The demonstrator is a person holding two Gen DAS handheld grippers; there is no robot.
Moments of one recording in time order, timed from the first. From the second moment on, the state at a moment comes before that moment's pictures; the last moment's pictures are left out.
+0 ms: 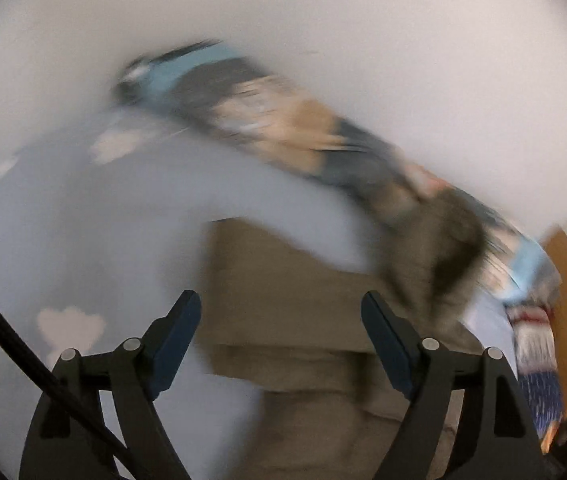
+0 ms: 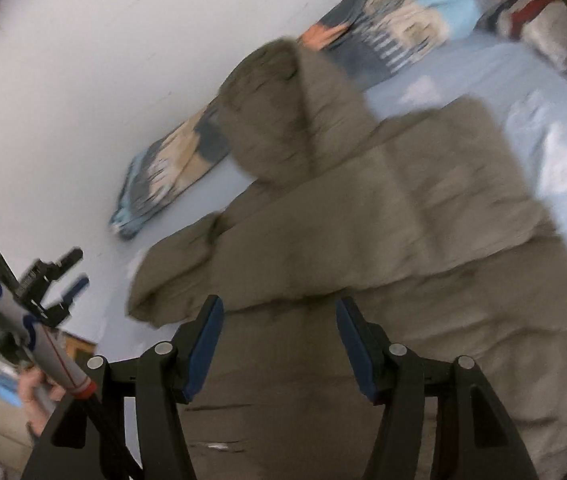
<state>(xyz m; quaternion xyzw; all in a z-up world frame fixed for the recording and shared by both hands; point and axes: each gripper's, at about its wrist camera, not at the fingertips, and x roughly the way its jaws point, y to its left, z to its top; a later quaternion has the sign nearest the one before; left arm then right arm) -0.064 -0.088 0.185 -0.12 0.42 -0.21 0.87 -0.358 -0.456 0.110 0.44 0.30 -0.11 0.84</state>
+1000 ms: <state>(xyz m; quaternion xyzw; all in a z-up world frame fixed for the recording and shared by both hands) 0.007 -0.073 0.106 -0.22 0.53 -0.23 0.79 -0.133 -0.418 0.089 0.54 0.25 -0.17 0.79</state>
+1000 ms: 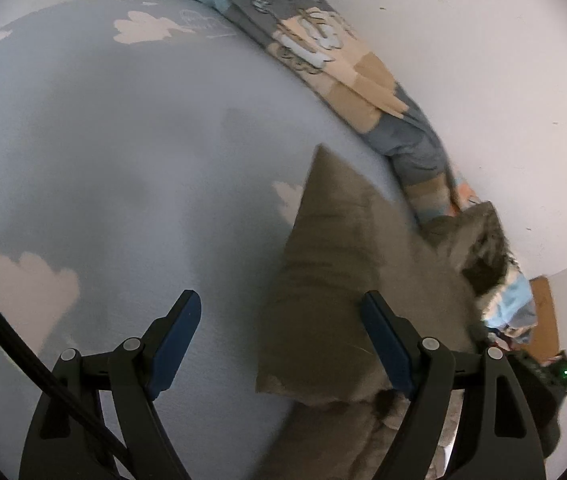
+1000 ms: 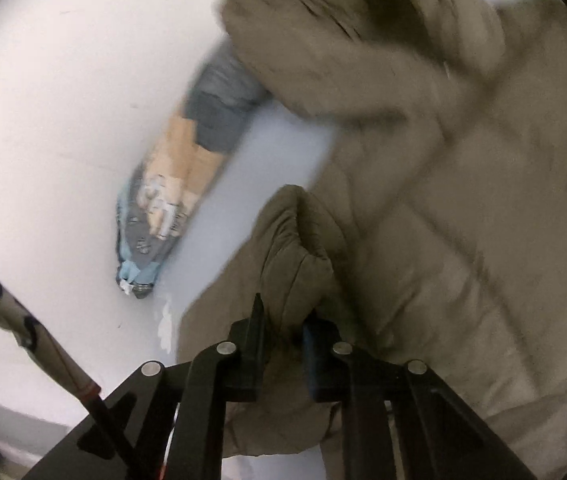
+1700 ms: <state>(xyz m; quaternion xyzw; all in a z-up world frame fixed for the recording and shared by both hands) -0.059 -0.209 0.084 -0.06 0.56 -0.32 0.76 -0.330 -0.506 0.159 0.36 0.23 -0.29 0.86</state>
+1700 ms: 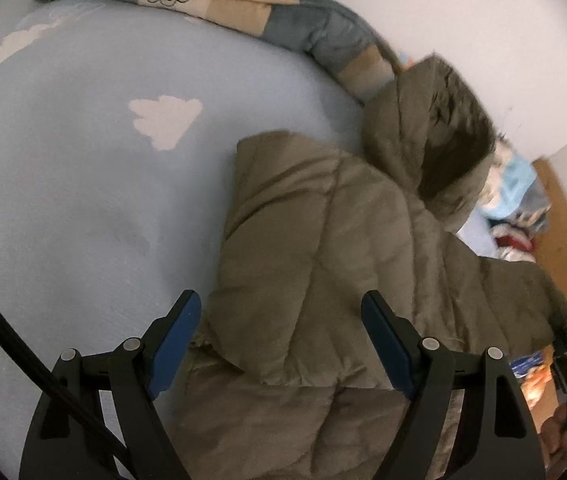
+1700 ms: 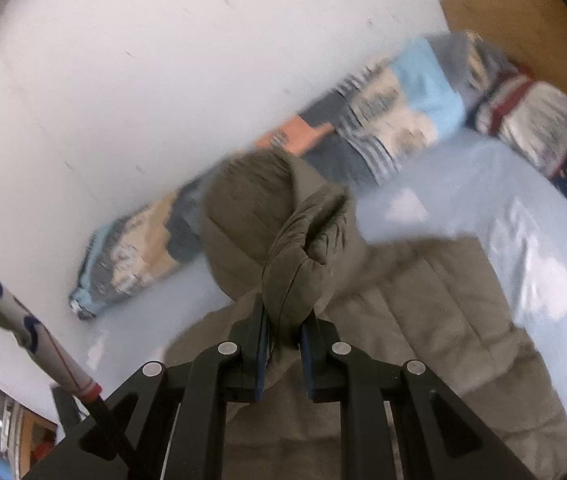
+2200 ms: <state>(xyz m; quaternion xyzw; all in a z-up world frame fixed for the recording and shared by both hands) -0.077 -0.245 0.082 0.07 0.53 -0.27 0.80 -0.362 -0.575 0.029 0.47 0.35 -0.32 0.75</state>
